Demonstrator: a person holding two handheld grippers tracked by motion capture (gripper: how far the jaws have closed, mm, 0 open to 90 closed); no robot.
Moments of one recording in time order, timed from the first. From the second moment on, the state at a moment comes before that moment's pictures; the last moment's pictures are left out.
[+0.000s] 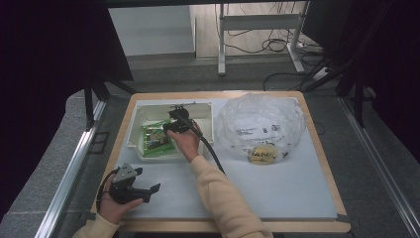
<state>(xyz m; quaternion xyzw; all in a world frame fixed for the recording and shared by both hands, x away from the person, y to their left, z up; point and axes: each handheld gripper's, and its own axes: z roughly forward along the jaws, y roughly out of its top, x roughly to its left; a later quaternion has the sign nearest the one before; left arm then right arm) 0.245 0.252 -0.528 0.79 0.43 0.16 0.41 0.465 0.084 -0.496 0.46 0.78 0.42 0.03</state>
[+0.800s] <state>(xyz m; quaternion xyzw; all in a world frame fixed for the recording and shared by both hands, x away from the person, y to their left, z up) 0.244 0.253 -0.528 0.79 0.43 0.17 0.41 0.443 0.047 -0.460 0.38 0.80 0.46 0.03</state>
